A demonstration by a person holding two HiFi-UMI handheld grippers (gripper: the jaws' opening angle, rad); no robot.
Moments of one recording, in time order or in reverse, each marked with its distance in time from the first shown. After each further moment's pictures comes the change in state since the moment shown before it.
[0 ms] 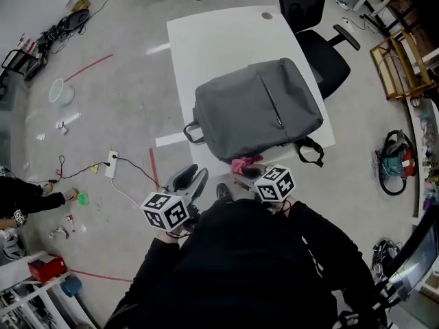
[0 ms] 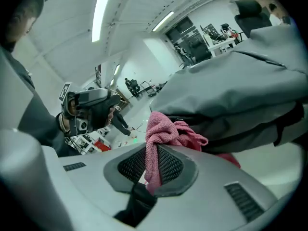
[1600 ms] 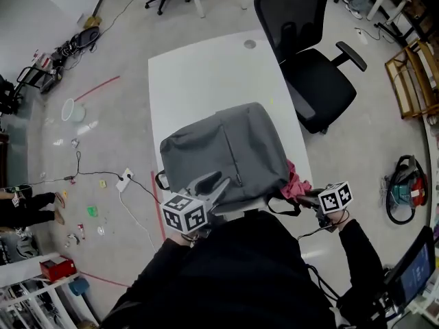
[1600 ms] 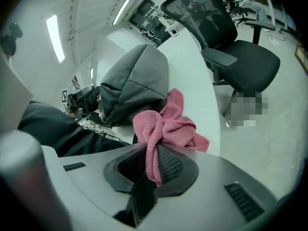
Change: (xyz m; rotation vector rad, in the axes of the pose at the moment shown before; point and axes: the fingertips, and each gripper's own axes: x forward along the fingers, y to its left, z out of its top) left arm 0.247 -0.123 0.060 0.066 0.102 -0.035; right arm -0.275 -0.281 -0.043 0.342 0.210 -0.041
